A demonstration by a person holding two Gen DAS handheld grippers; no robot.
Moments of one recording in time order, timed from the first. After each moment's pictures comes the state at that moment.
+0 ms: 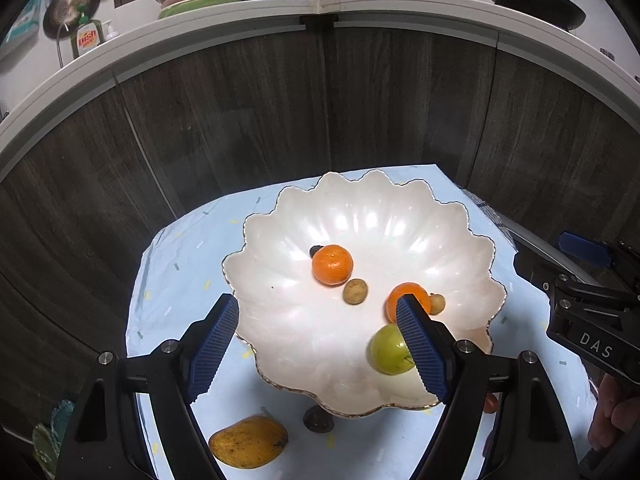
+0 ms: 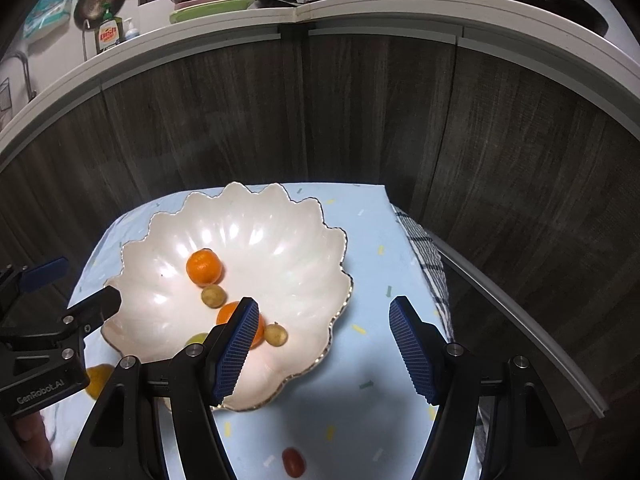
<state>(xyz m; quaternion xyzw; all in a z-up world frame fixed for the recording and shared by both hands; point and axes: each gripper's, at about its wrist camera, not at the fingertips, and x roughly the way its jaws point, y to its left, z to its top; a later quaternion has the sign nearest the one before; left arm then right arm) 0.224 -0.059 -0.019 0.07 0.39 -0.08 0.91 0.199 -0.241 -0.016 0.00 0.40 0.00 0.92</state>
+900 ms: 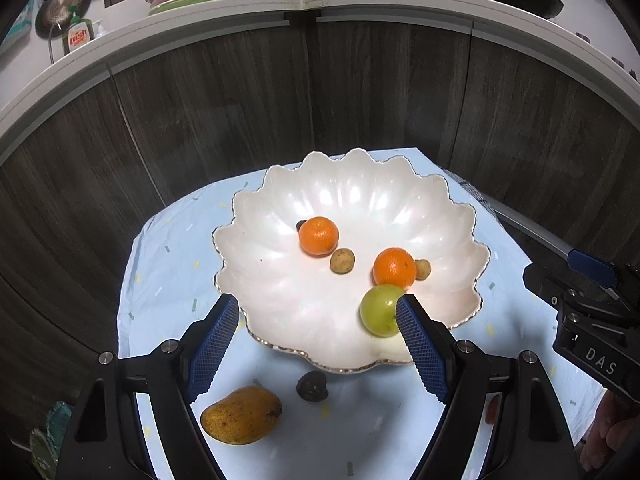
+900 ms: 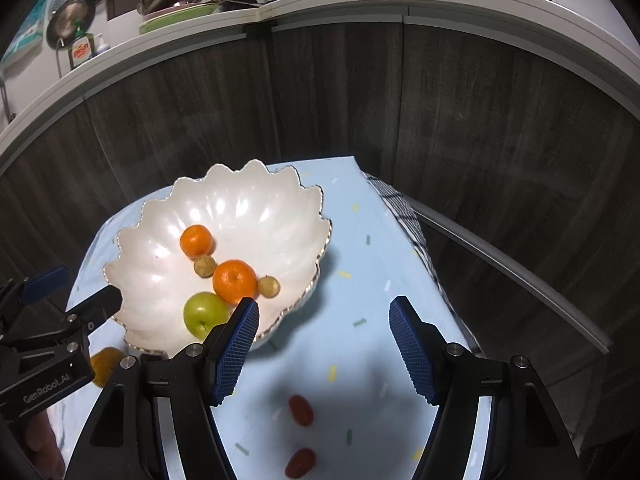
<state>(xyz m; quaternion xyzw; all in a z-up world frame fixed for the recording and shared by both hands) 0.193 -0.053 -0.036 0.07 0.40 -0.11 0.91 0.143 -0.234 -0.028 0.03 0.40 -0.07 0.91</state>
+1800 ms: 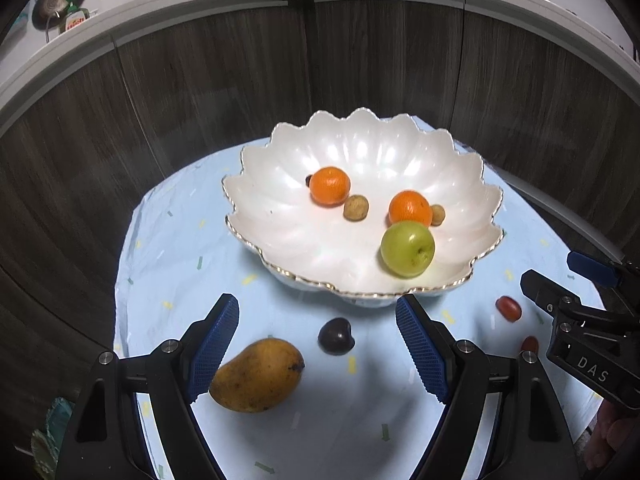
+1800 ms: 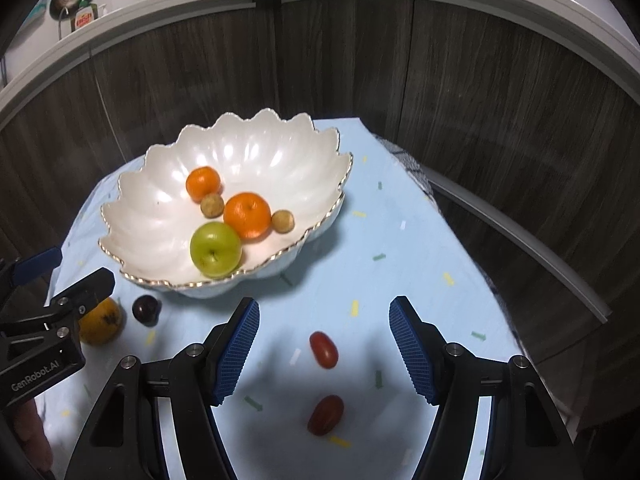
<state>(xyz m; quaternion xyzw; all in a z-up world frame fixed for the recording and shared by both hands) 0.167 -0.024 -0.075 0.08 0.41 -0.12 0.90 0.116 -0.201 -0.067 0.02 0.43 -0.08 0.90</state>
